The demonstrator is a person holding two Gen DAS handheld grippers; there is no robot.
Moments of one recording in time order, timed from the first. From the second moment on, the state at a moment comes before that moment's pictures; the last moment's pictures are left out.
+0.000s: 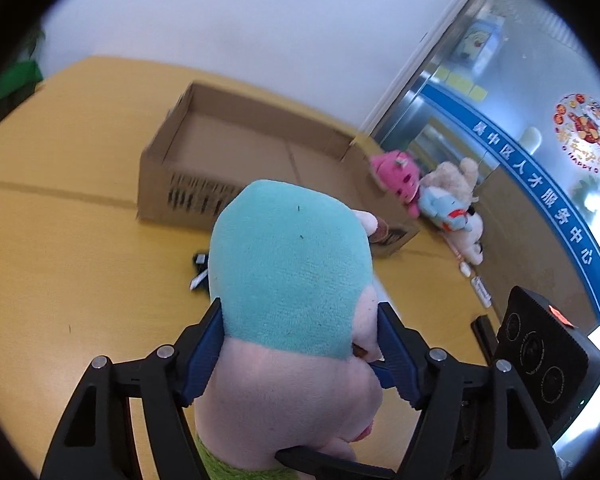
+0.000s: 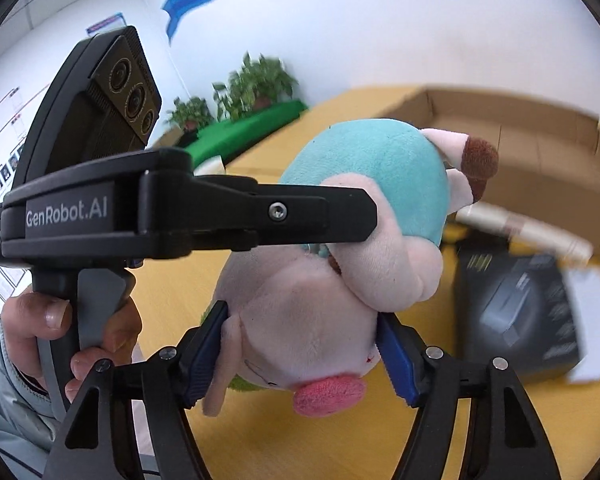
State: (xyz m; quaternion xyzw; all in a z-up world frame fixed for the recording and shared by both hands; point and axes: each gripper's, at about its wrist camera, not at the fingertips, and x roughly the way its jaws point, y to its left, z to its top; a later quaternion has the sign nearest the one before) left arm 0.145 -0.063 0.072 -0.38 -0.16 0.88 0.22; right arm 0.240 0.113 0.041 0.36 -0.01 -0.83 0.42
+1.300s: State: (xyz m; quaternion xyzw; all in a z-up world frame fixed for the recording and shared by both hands) left arm -0.201 -0.069 0.166 -0.36 -0.15 0.90 0.22; right arm -0.117 0.076 0.188 0.33 0.06 -0.83 0.44
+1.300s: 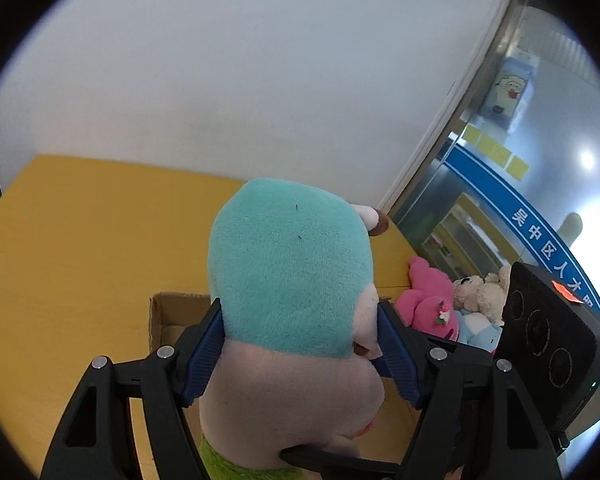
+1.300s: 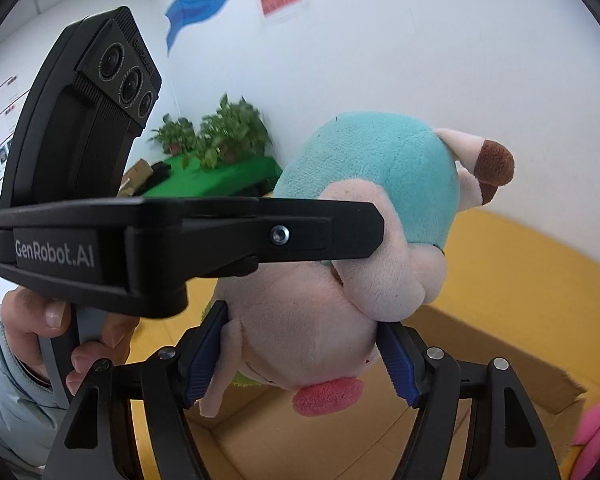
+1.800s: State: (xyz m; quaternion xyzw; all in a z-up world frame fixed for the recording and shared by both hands) left arm -0.267 -0.077 0.021 -0.51 -0.17 0.83 0.15; right arm -0.197 0.044 0.020 0.48 0.03 -0.77 0.43
